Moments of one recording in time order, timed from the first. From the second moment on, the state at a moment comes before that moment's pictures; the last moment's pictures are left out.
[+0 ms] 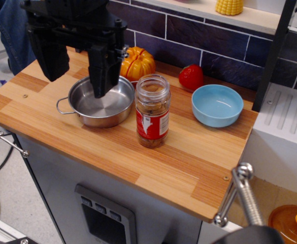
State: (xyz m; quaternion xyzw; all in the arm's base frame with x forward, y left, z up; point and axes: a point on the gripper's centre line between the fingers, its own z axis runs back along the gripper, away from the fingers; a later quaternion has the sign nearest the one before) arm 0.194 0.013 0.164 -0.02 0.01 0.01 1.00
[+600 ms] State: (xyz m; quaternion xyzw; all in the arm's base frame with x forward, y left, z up) arm 0.226 -0.012 0.174 0.05 0.02 -0.13 0.99
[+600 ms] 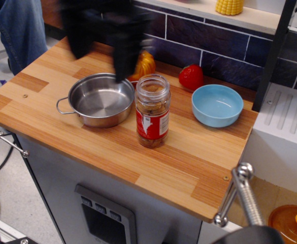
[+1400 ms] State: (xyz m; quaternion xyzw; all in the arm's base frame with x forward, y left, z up) arm 0.259 -0.095 0.125 0.20 0.11 -0.60 0.77
